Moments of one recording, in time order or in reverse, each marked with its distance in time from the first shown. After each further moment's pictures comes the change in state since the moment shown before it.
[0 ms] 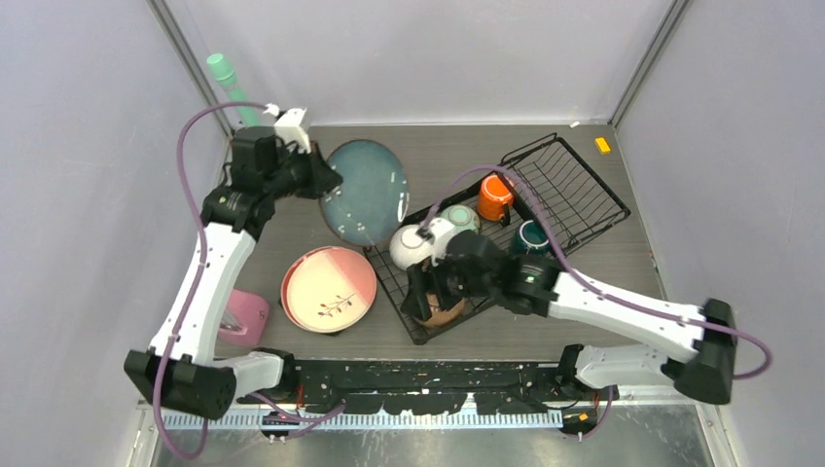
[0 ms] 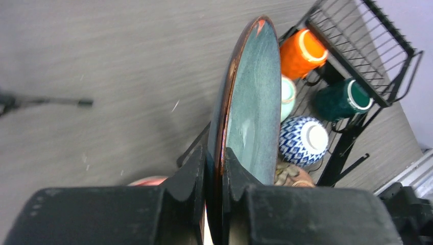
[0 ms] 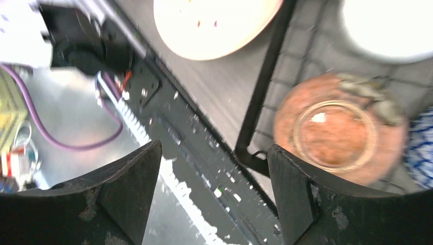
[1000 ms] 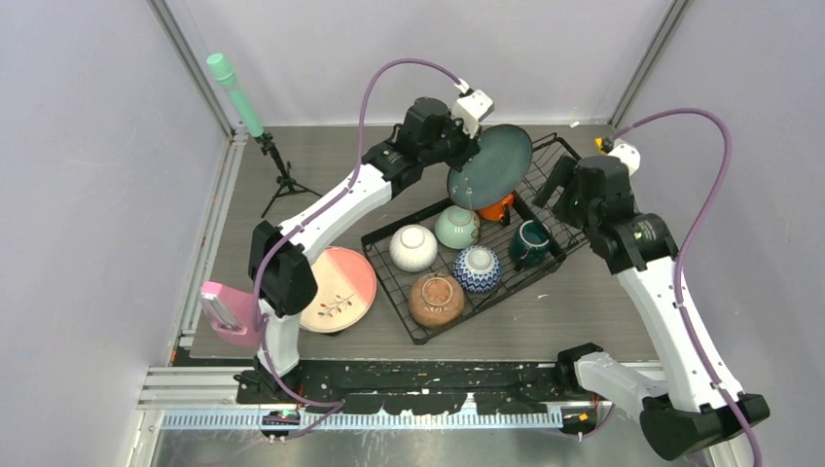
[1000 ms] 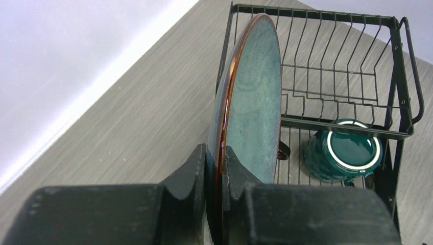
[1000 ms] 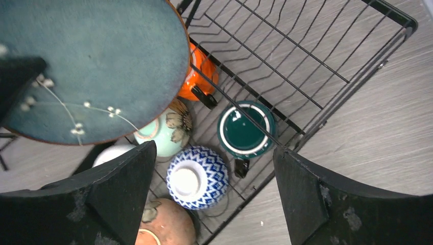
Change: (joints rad) left arm -0.554 0.785 0.616 0.348 -0.175 0.313; right arm -0.752 -0.235 0.242 -0.392 0.541 0.085
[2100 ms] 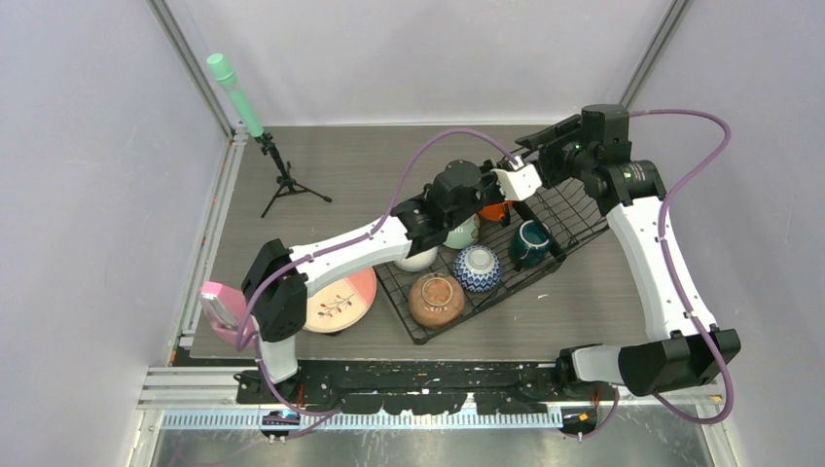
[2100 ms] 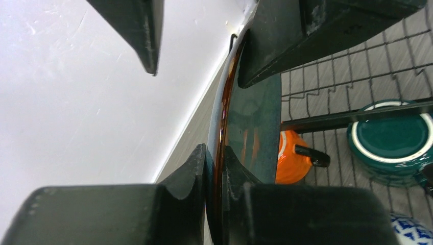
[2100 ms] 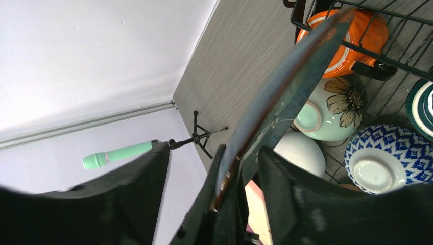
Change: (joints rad) left arm -0.269 -0.127 -0.336 0.404 -0.343 0.539; right arm -0.193 0.311 0.267 0.099 -0.478 0.643
